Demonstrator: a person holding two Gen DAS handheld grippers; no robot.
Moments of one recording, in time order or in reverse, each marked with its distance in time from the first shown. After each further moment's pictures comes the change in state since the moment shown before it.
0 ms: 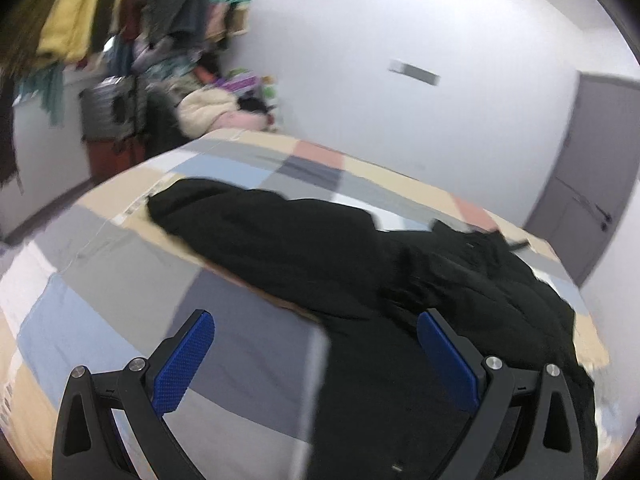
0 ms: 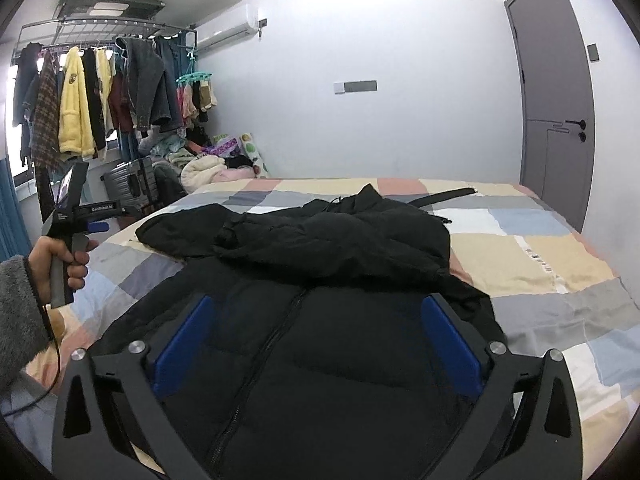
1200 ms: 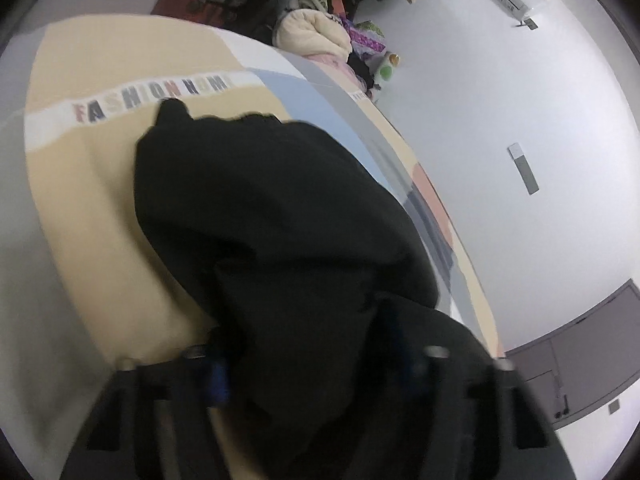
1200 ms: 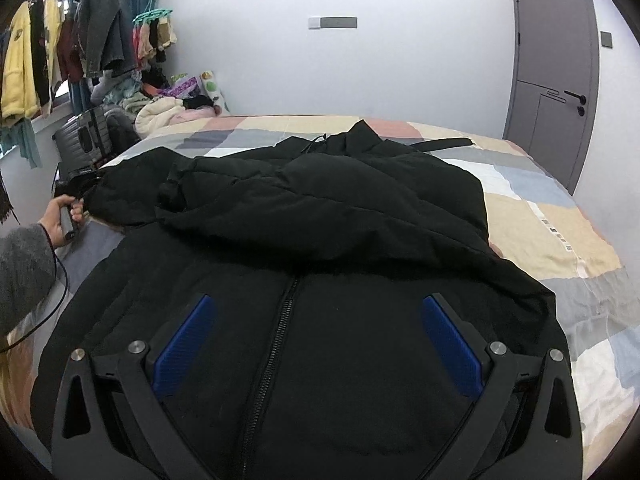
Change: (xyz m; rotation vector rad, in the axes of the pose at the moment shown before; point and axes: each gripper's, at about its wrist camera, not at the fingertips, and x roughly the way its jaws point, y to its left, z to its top) left arm 0.294 0.230 0.088 -0.604 0.082 -0.140; right arm 0.139 0.037 0.005 -0.006 0.229 -0.165
